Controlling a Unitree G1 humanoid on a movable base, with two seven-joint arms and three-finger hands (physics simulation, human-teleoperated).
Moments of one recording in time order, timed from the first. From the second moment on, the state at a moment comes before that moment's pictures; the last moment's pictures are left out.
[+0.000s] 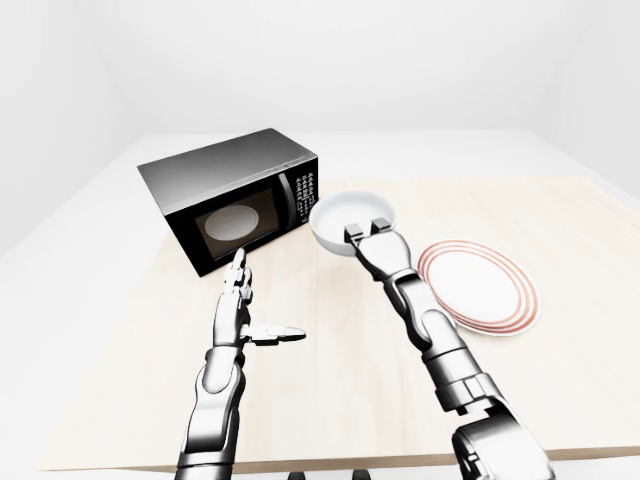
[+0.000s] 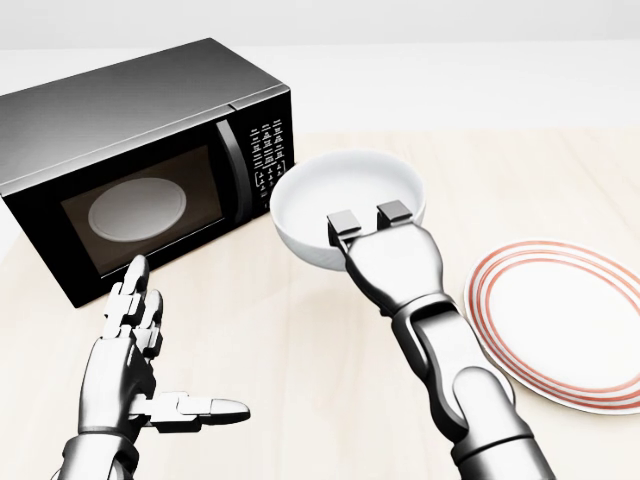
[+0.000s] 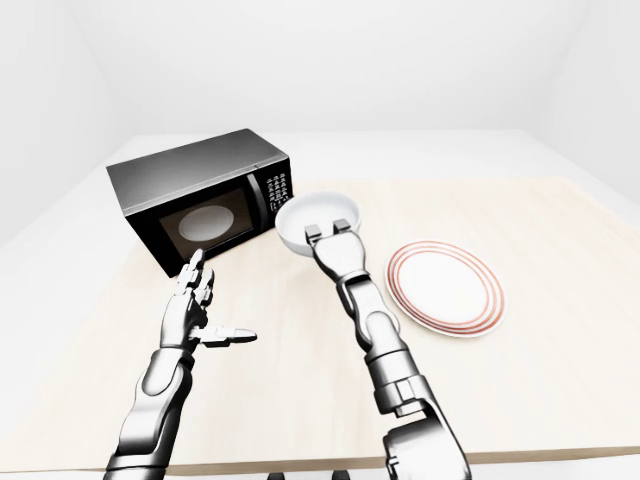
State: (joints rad) left arm 0.00 0.02 0.04 0.01 -0.02 -0.01 -0.04; right arm -0.52 -0.10 0.12 0.44 -1.42 -0.09 -0.02
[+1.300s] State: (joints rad) left arm 0.00 0.02 0.04 0.01 -0.02 -0.01 -0.04; right arm -0.41 -0.35 -0.08 0.39 -1.23 -0.09 -0.05
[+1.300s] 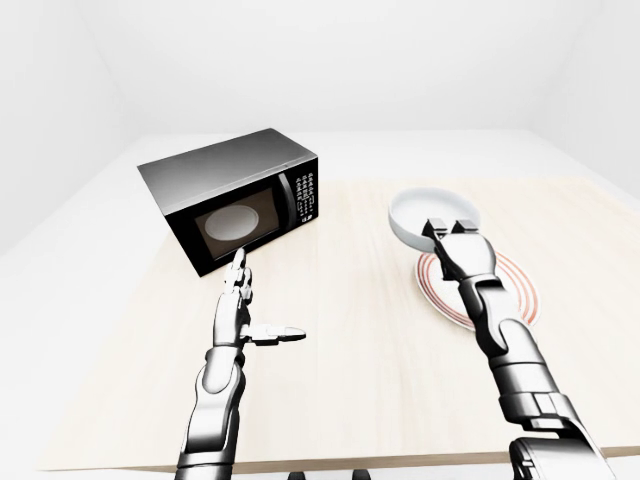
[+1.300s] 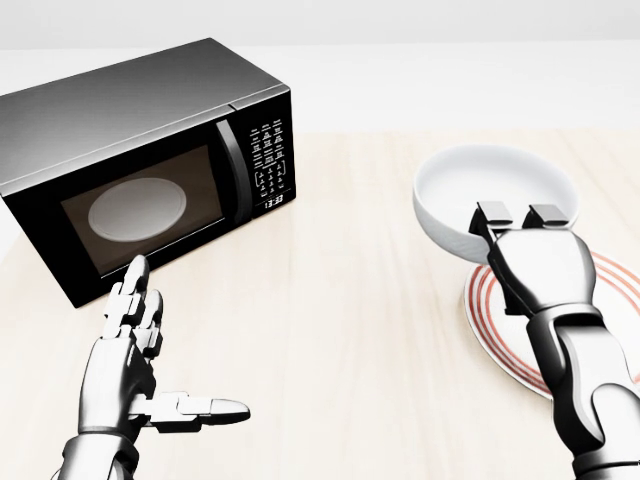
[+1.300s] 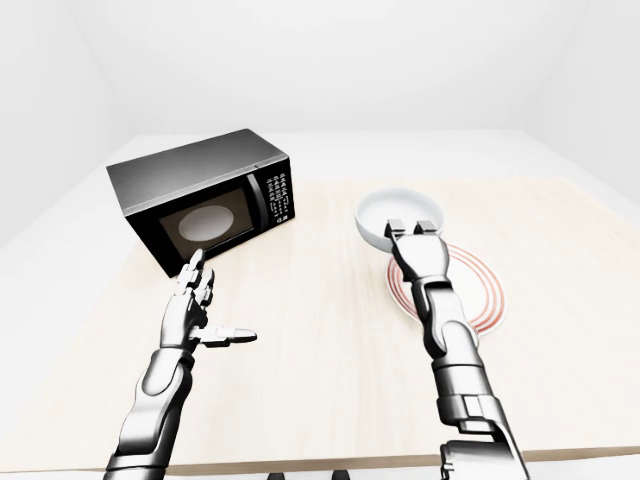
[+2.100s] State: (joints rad) left arm 0.00 0.02 0.04 0.01 -0.02 -0.01 -0.04; right arm -0.33 -0.43 -0.14 0.47 -1.16 -0.09 -0.13
